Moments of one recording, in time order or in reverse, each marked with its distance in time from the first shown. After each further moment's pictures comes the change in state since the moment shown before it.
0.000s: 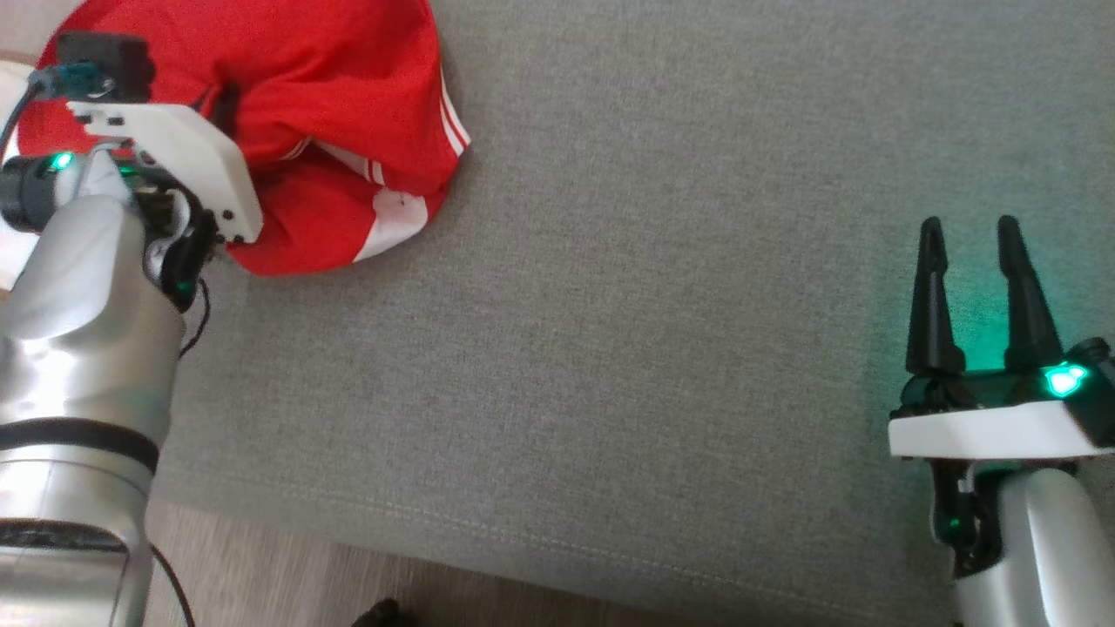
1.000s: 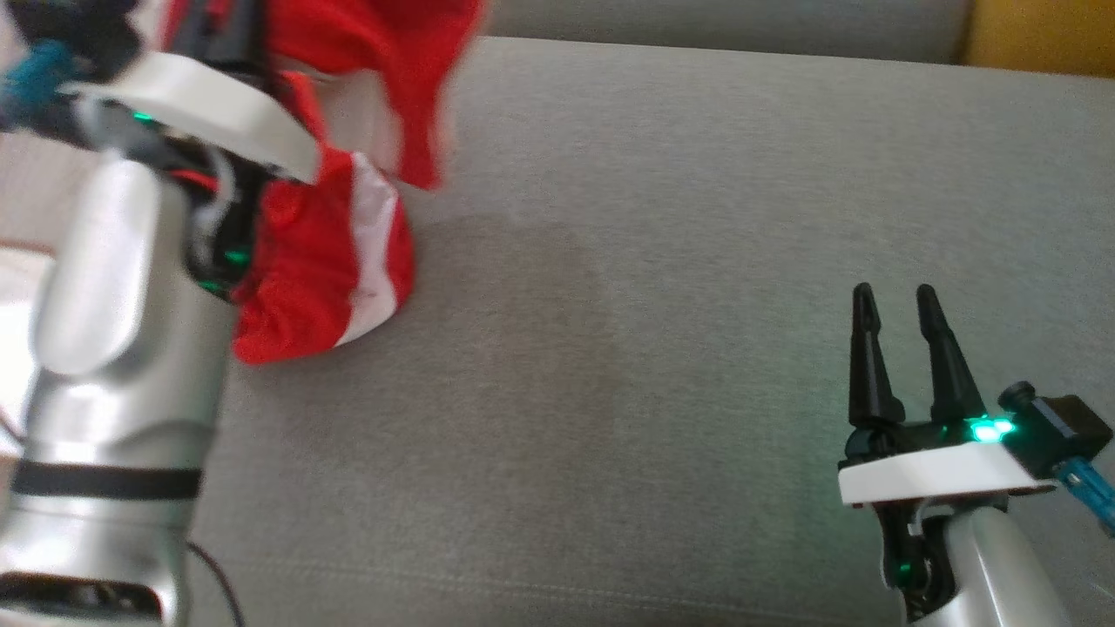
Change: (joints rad) left arm 0.128 -0.021 0.007 -0.532 -0.078 0.054 -0.206; right arm 0.040 0.000 0.108 0.132 0.157 0.000 -0.031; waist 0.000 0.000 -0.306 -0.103
